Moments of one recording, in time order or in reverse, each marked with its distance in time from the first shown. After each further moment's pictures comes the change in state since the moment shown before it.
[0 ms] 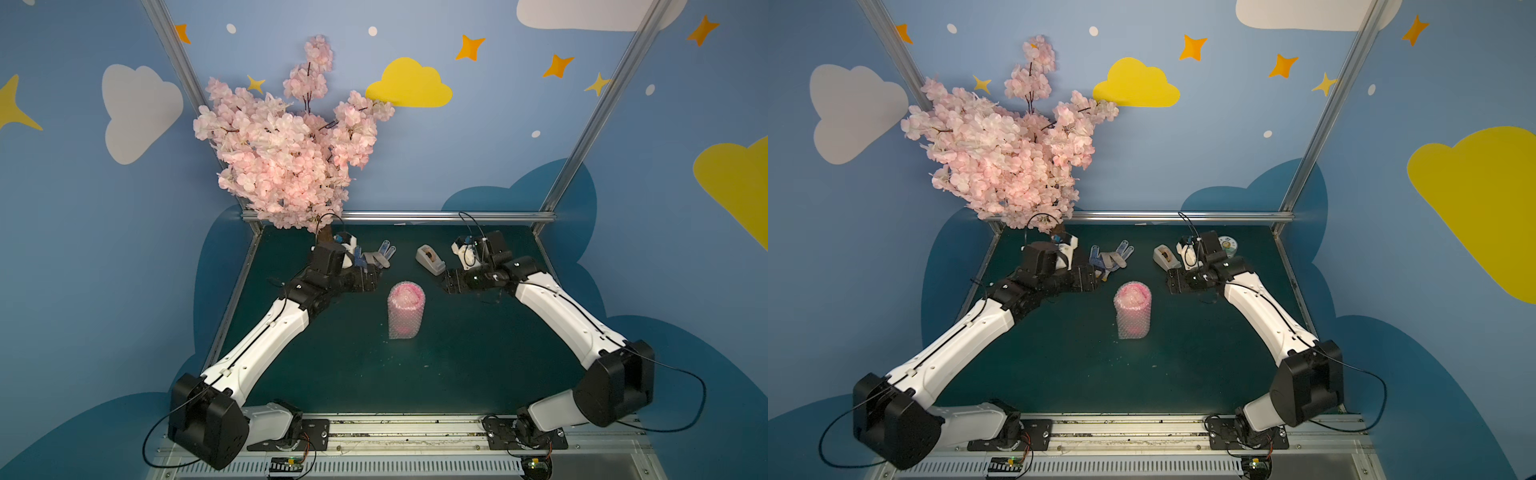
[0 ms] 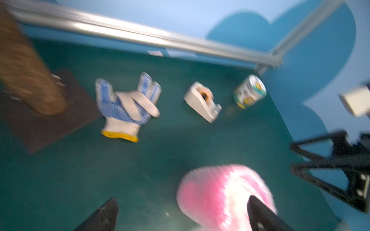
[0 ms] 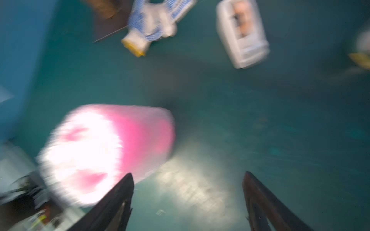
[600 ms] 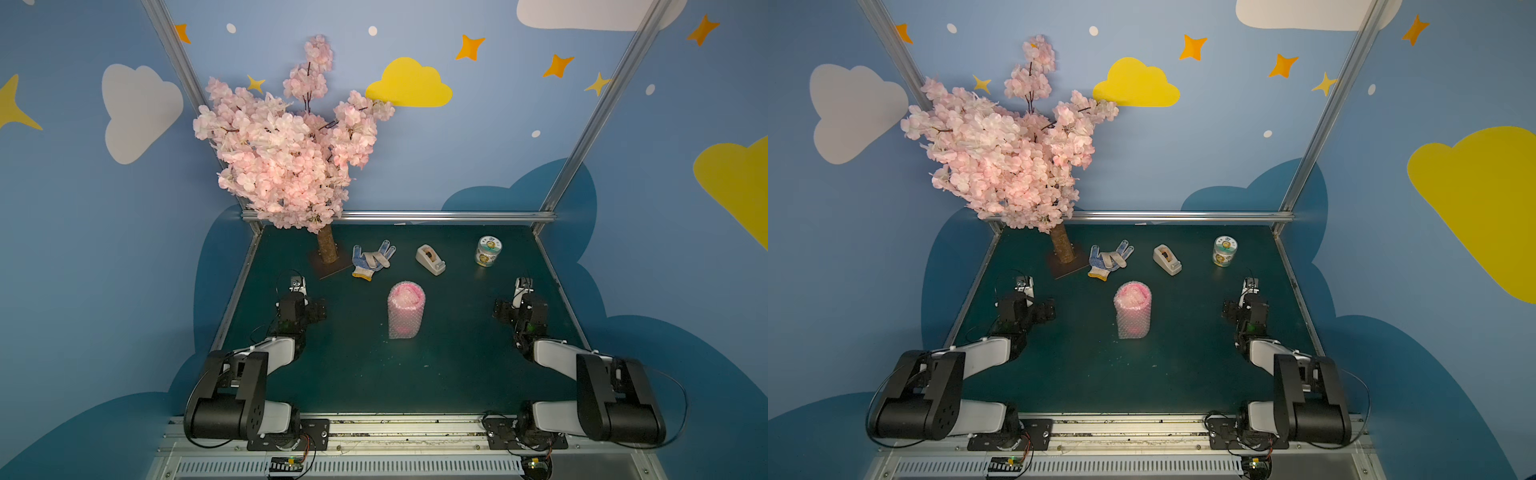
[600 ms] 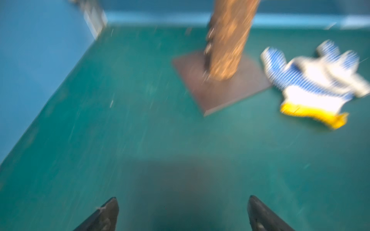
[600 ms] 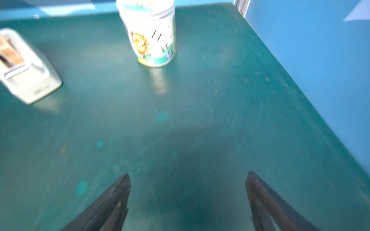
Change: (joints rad) left arm 0.348 0.200 -0.591 0.856 -0.138 0.323; right arm -0.401 0.062 -0.742 1.165 0.189 -0.122
